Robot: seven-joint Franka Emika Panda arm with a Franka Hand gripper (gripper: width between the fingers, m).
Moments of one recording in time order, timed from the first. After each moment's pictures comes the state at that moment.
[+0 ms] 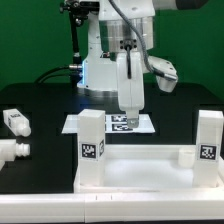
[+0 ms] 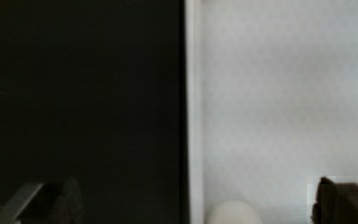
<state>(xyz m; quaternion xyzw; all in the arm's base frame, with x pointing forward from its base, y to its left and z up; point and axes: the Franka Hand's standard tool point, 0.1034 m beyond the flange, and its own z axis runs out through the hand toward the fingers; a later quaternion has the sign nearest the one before) 0.513 0.018 0.081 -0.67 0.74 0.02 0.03</state>
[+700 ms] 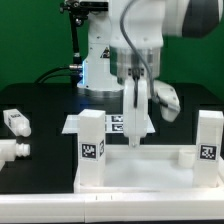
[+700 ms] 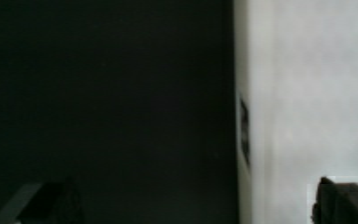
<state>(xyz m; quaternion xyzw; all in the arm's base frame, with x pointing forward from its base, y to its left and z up) 0.491 0.028 0.019 -0.66 0.75 0.01 -0.02</state>
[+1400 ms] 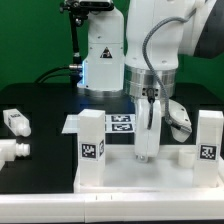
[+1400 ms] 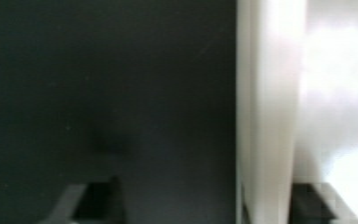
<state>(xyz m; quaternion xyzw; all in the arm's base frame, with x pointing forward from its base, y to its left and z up) 0.499 0.040 0.006 -0.66 0.75 0.00 -0.04</state>
